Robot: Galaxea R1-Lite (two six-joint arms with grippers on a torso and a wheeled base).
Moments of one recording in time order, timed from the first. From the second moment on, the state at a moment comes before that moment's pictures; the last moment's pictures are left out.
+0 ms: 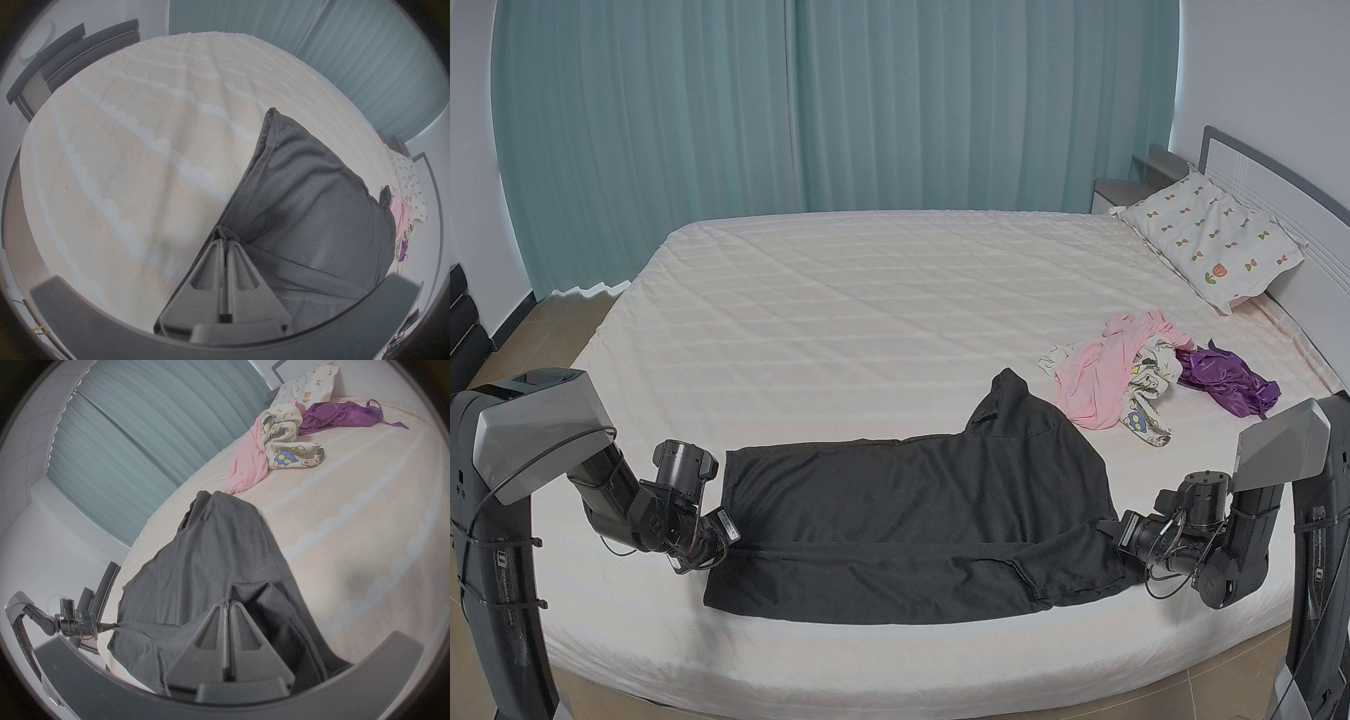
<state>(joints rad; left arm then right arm) -0.14 2.30 -0.86 -0.42 0.10 -0.73 0.08 2.47 -0.47 -1.47 0.29 0.54</state>
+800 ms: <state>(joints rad) -0.13 2.31 -0.87 -0.42 0.15 -0.75 0.06 2.47 -0.57 -1.47 0.23 0.65</state>
